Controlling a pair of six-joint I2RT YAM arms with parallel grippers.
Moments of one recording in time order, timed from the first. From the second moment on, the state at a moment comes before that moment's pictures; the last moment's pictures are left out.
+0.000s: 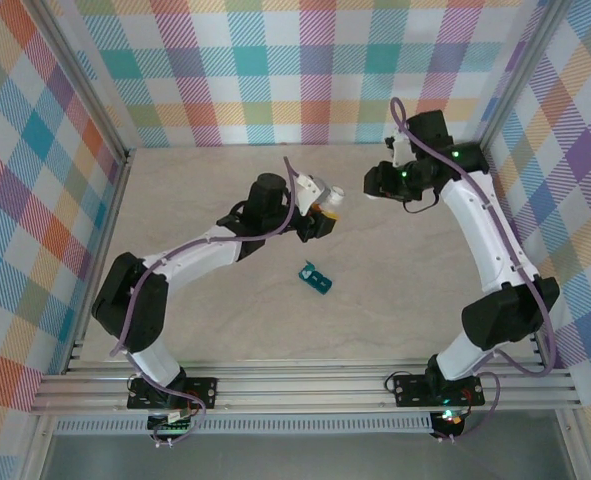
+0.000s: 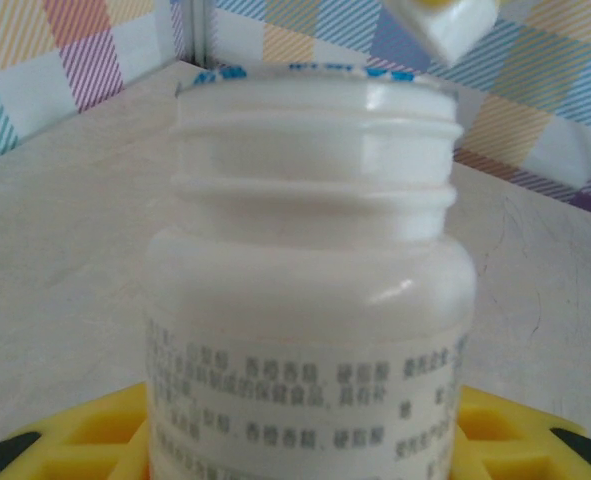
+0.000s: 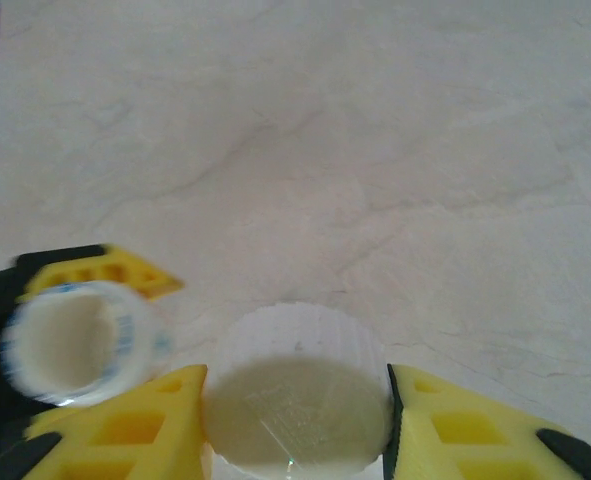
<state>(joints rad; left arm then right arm) -0.64 1.69 1.21 0.10 0.47 0.08 0.26 1.62 1.83 -1.20 -0.33 0.28</state>
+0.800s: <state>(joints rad) -0.63 1.79 1.39 -0.15 0.69 0.25 0.16 1.73 1.89 -1.38 -0.80 0.03</state>
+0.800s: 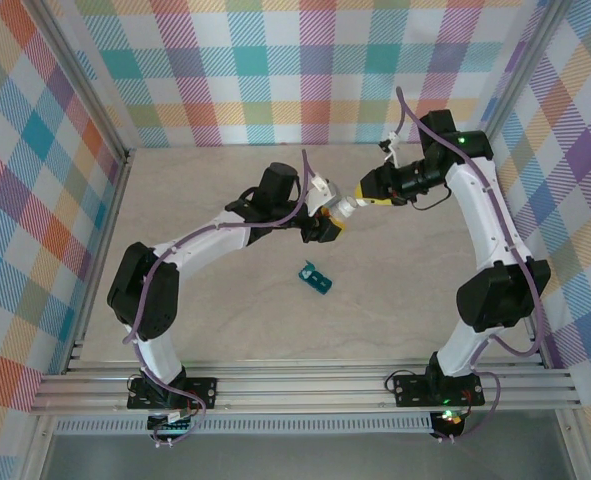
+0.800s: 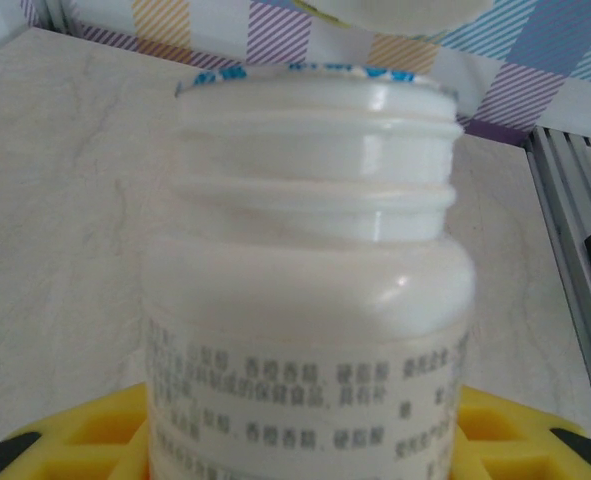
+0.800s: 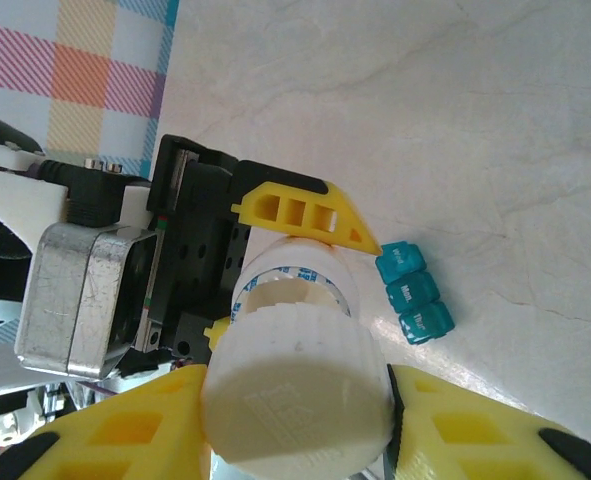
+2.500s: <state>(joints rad) -0.64 1.93 1.77 -0.78 0.86 0.56 0.18 1.74 1.84 -1.50 -0.89 -0.16</state>
